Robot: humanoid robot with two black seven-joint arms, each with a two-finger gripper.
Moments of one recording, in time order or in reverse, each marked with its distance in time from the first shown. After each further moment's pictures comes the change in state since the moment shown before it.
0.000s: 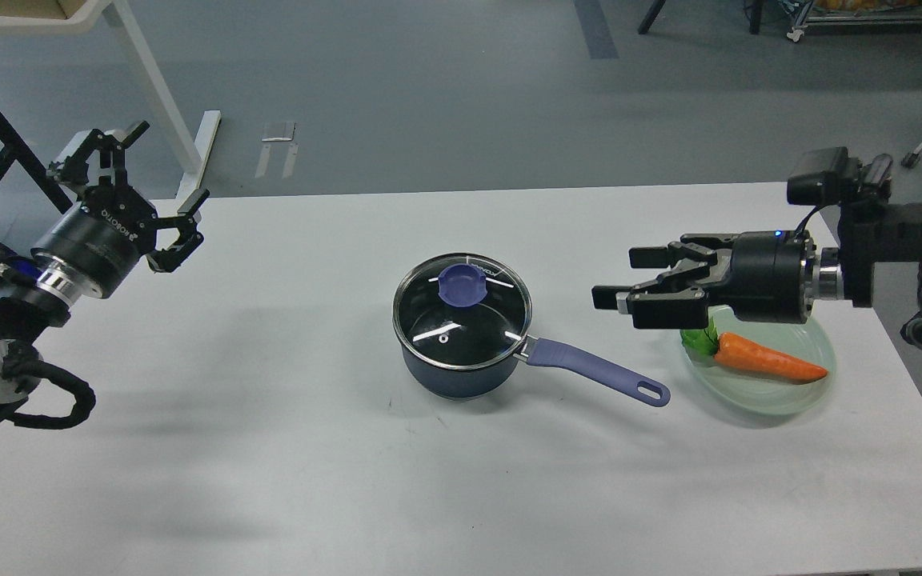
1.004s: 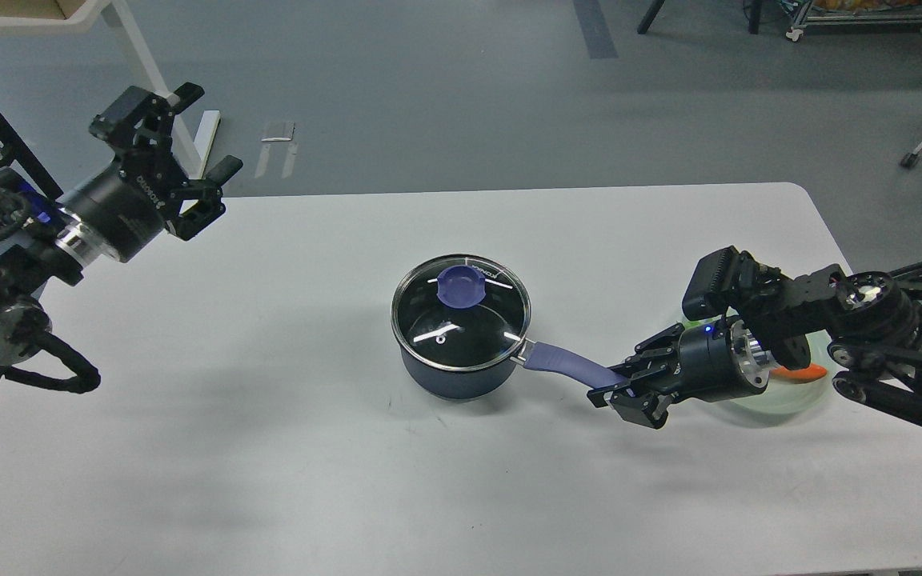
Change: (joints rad) left arm -0.132 -0.012 0.004 -0.019 0.466 0.020 0.000; right arm 0.002 0.160 -0.149 -0.125 -0.134 0.067 0.000
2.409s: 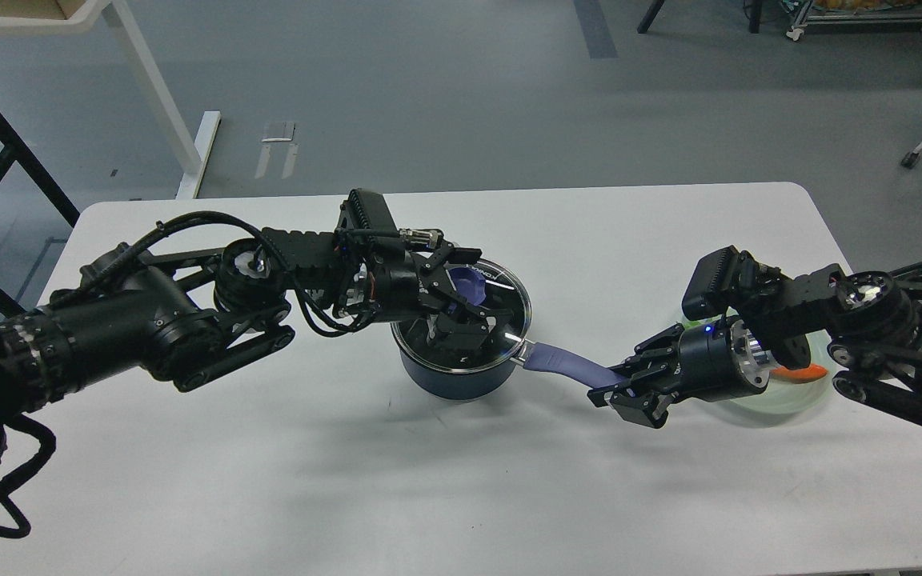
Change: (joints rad) left arm -0.323 -0.491 0.427 0.173 1.511 0.415 0.000; right arm 0.000 0.000 0.000 0.000 0.000 0.002 0.000
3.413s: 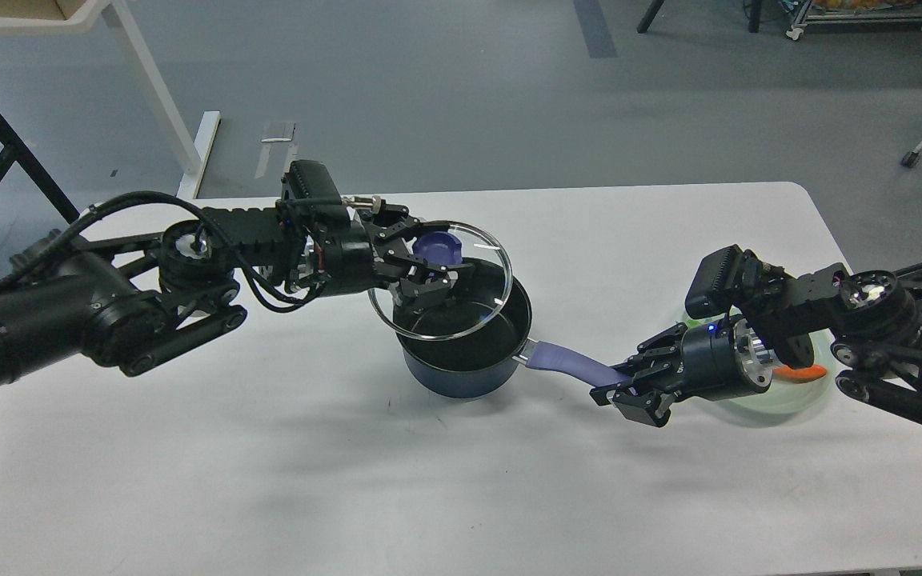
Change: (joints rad) left arm -0.041 0.236 -0.013 -0.101 -0.076 0.033 0.000; right arm -0.001 -0.007 0.002 0.000 0.002 0.000 0.000
